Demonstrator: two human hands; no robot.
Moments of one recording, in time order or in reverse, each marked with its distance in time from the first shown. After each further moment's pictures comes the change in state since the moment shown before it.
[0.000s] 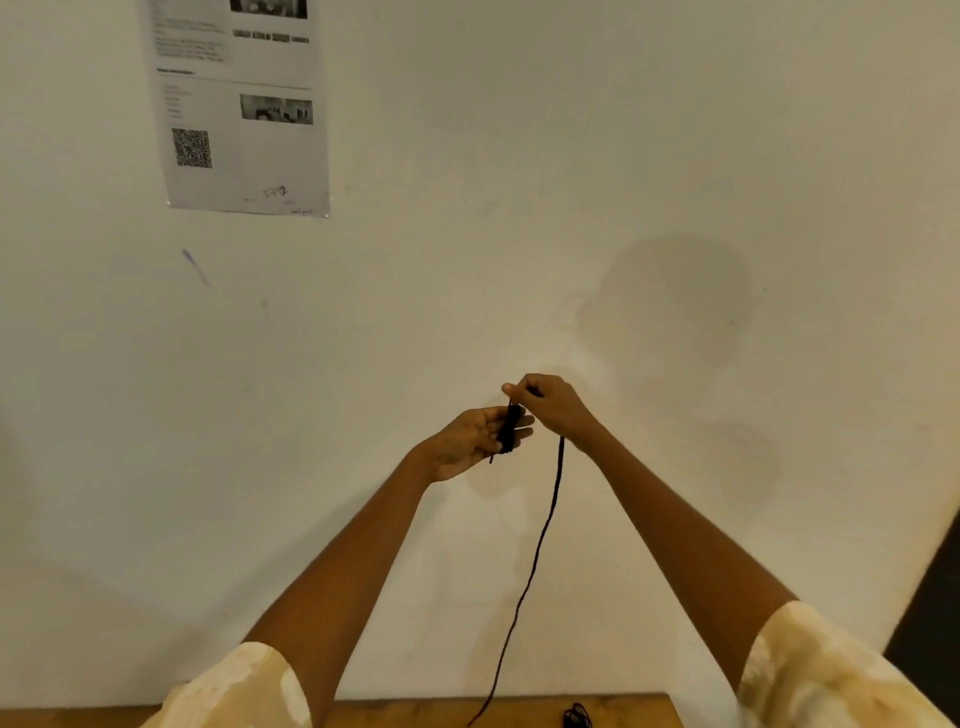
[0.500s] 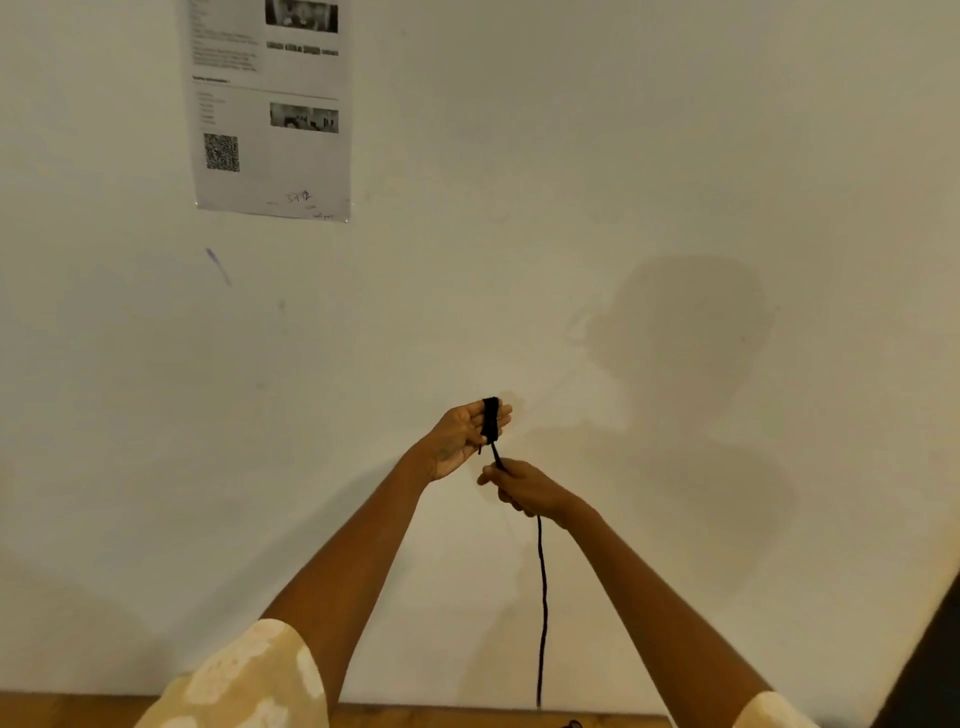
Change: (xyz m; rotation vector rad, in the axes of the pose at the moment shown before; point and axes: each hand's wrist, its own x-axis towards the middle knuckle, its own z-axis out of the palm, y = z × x) left_hand 0.001 0.000 -0.018 -0.166 0.220 0.072; right_hand -0.042 0.027 0.060 0.037 -0.386 0.186
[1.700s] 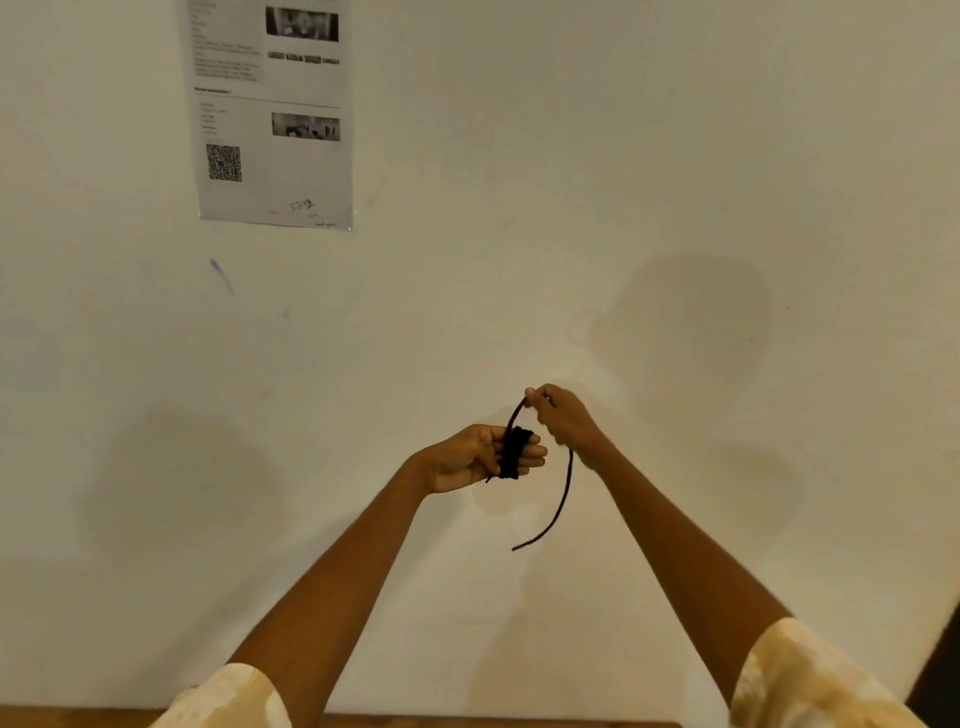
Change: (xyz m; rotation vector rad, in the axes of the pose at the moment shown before) left_hand -0.022 0.012 0.008 0.152 -0.315 -0.120; right_hand 0.023 -0.032 -0.064 0.063 0.437 -0.117
